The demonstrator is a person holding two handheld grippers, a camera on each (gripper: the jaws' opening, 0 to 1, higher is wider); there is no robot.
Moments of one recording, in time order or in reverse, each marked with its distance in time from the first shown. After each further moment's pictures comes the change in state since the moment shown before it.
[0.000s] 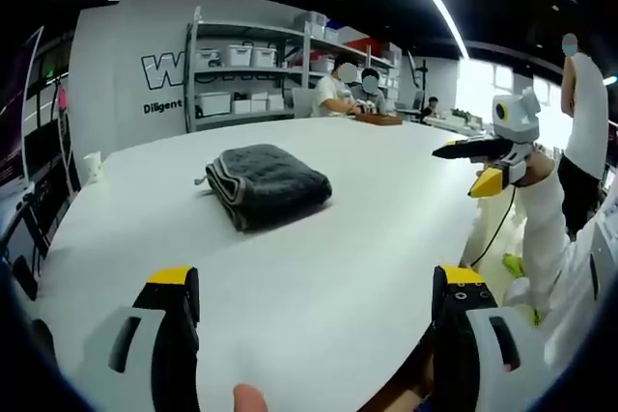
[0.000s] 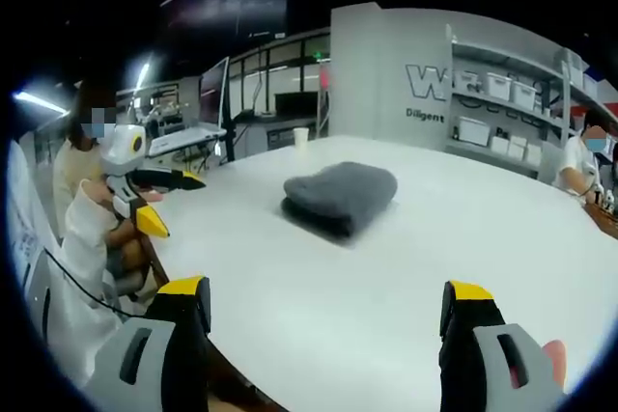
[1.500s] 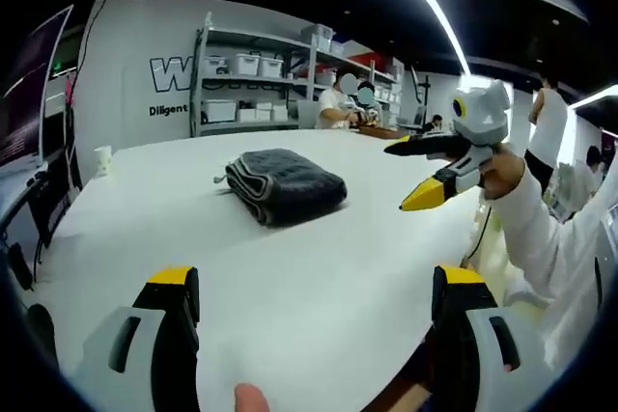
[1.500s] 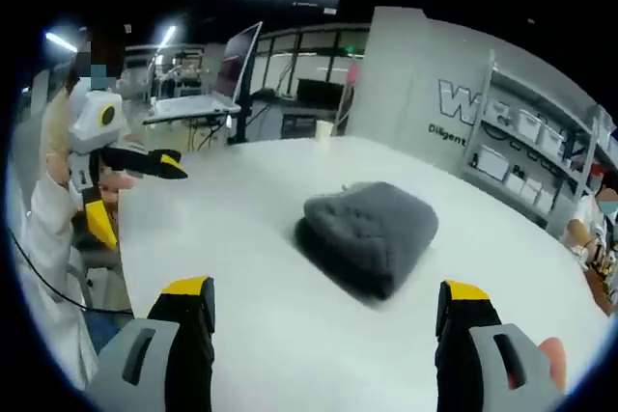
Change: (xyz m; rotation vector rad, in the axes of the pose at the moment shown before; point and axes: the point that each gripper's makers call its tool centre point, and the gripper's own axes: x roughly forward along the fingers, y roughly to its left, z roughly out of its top) left arm -0.026 0.032 -0.014 -0.044 -0.063 -0.012; right arm 0.113 0.043 0.045 -0.223 0.048 0.006
